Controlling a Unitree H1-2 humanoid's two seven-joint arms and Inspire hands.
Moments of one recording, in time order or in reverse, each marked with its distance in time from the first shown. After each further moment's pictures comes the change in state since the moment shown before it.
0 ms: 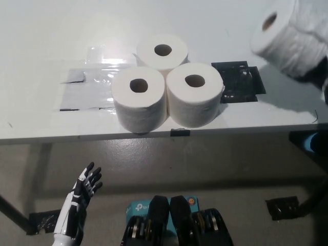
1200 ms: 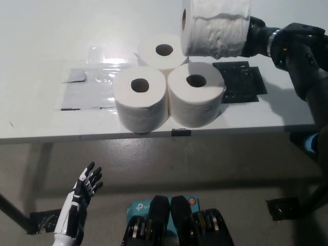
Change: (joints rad) left_arm -0.001 -0.001 -0.002 -0.001 0.001 -0.002 0.000; right_arm -0.203 0.110 0.385 0.113 -0.064 0.006 -0.110
